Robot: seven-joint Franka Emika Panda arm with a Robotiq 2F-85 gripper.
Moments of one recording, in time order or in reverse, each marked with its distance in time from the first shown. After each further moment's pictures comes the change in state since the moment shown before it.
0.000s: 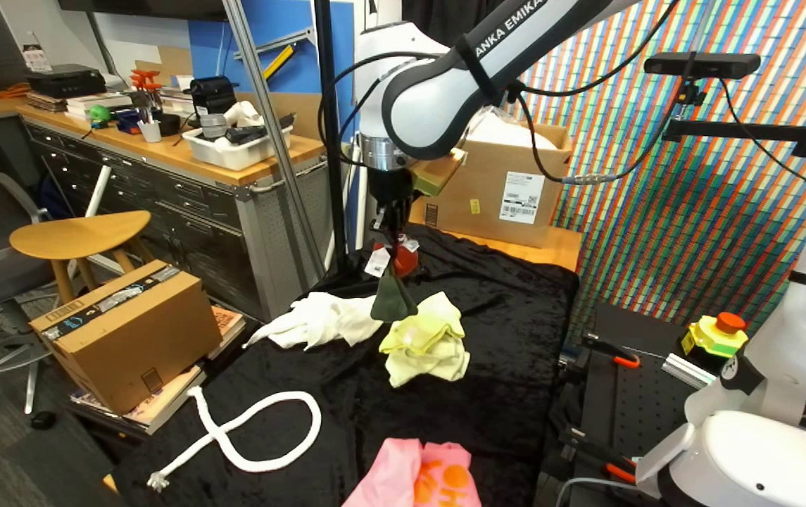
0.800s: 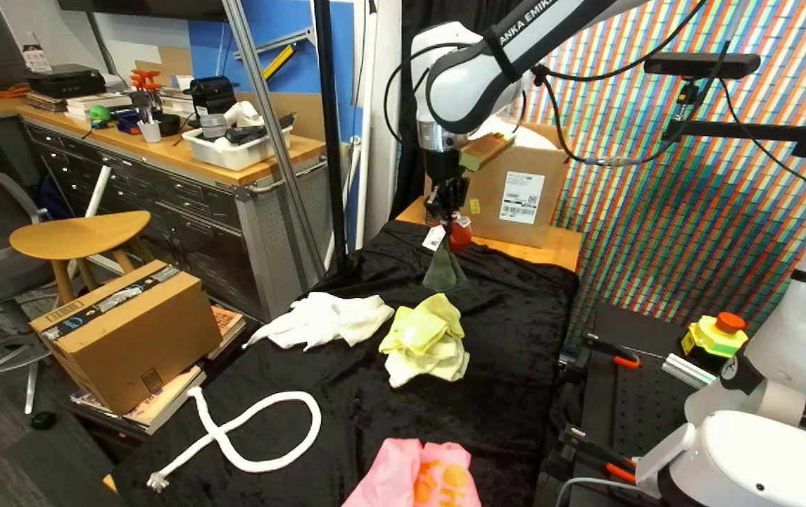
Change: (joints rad) arm -0.113 -0.061 -0.110 -0.059 0.006 -0.112 0.008
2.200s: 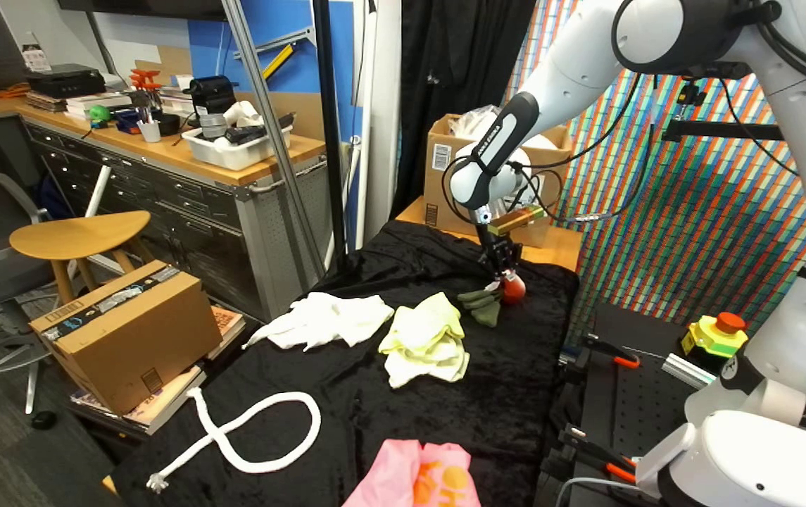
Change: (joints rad) arm -0.243 0.515 -0.110 0.204 0.116 -0.062 0.042
